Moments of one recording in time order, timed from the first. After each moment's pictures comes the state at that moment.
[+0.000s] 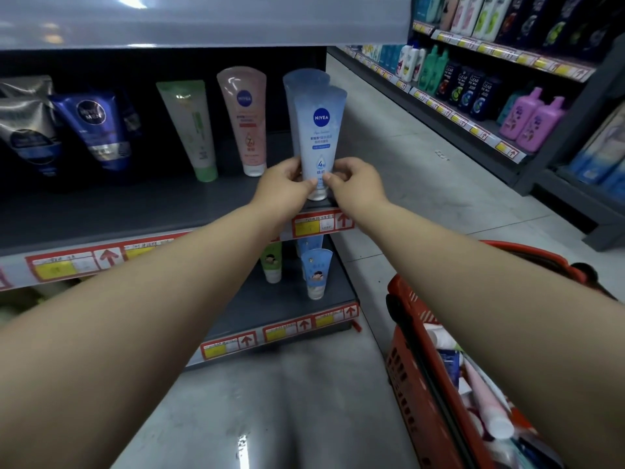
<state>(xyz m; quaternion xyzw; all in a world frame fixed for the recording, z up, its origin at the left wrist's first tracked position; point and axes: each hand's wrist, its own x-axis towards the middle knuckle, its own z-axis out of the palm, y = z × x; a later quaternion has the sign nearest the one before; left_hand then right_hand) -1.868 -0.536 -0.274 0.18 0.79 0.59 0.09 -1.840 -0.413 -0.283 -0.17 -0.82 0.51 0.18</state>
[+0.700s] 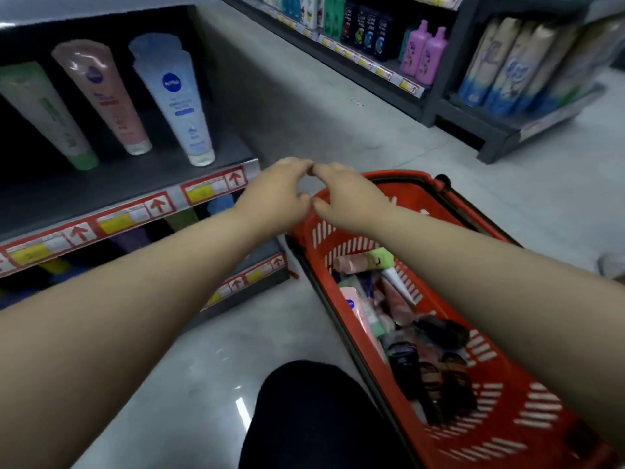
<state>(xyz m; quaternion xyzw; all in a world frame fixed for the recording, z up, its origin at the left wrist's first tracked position) -1.732 -0.454 -0.261 0.44 0.87 0.22 0.02 -1.667 -0.326 -0.288 -0.11 -0.98 0.17 0.09</state>
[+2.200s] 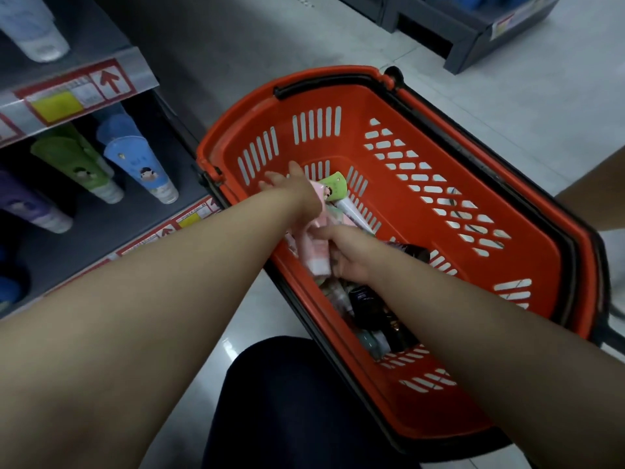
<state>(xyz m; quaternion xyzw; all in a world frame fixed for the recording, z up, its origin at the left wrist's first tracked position) -1.651 -0.356 -0.400 0.24 0.92 0.02 0.31 -1.551 -0.324 -0.456 -0.44 -0.41 0.79 -0.05</state>
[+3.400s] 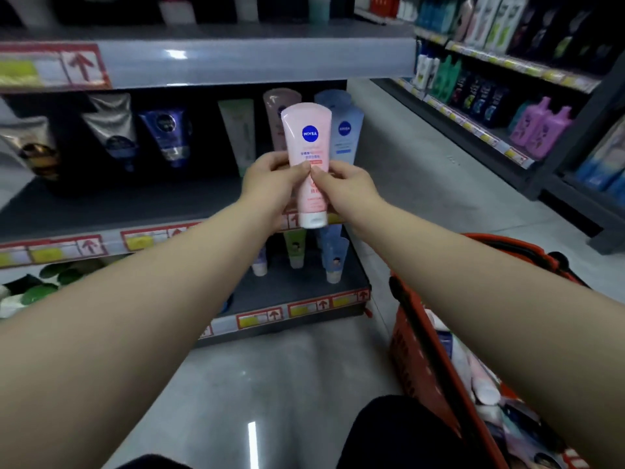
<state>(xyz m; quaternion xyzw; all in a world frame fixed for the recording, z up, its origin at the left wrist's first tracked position) -1.801 -0.603 -0.217 0.04 0.65 0.75 0.10 -1.764 -0.493 -0.223 -0.13 -0.73 0.66 0.11</state>
